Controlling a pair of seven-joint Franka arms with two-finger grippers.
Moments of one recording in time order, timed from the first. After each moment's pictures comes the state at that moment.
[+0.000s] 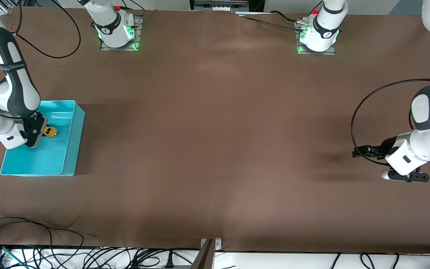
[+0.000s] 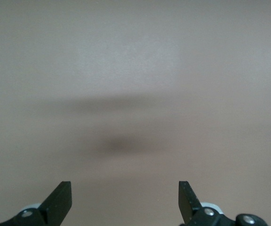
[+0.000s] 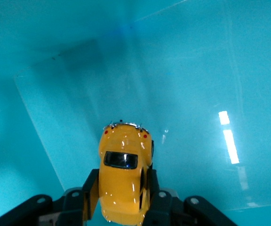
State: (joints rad) left arm 0.32 0.52 -0.33 -1.45 0.06 1.85 0.04; right arm -0.39 0.51 0.06 -1.89 -0.23 2.22 -1.45
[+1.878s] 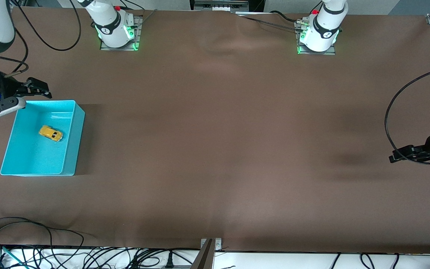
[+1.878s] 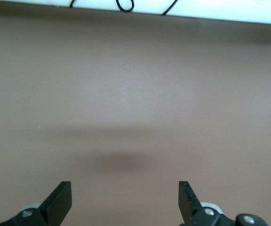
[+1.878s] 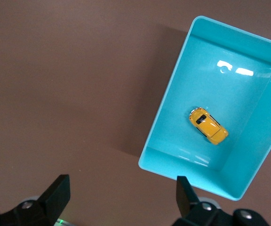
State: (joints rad) left arm 0.41 0.44 -0.34 -1.35 0.06 1.82 0.05; right arm -0.16 0.00 0.08 -1.86 0.01 1.73 -0.39
